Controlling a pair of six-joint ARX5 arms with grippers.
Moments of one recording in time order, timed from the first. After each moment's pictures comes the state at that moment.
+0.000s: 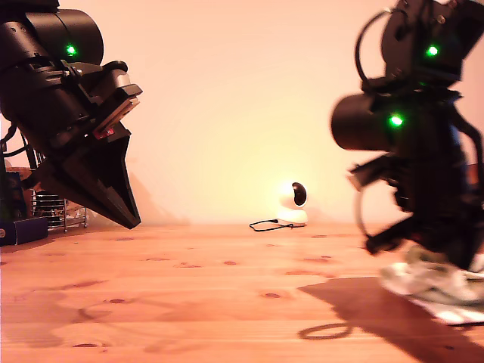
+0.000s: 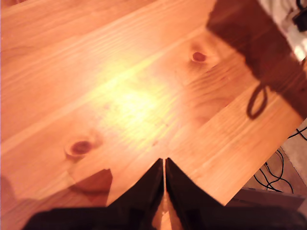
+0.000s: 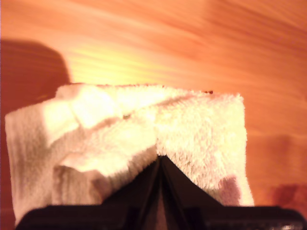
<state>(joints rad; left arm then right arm) -0.43 1.51 0.96 -0.58 0.44 -0.02 0.41 1.80 1.03 -0.67 0.49 0.23</state>
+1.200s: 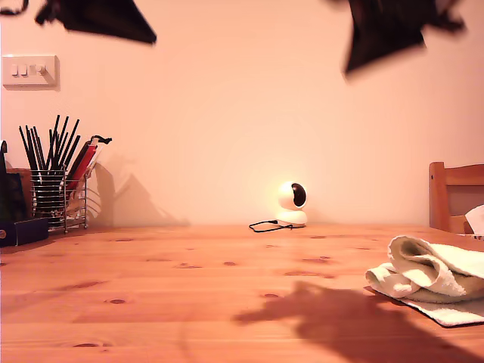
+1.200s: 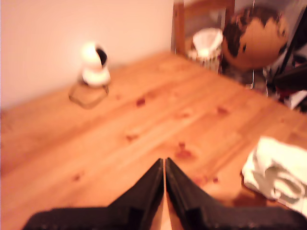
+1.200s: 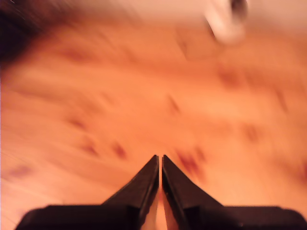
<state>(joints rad) -0.43 1.15 0.96 -0.13 0.31 0.03 0.50 1.19 1.00 -0.24 0.09 0.11</state>
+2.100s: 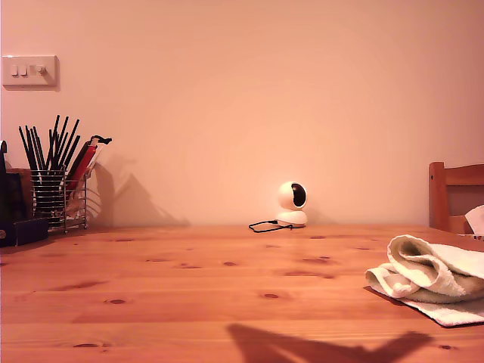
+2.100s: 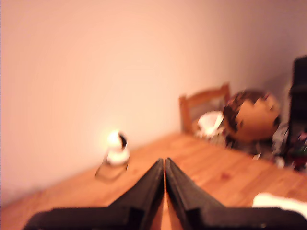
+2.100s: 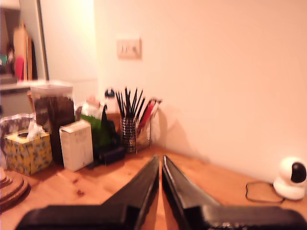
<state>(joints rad) -0.53 0.57 0.62 0.03 0.17 0.03 0.82 0.78 0.58 0.35 0.18 -0.11</state>
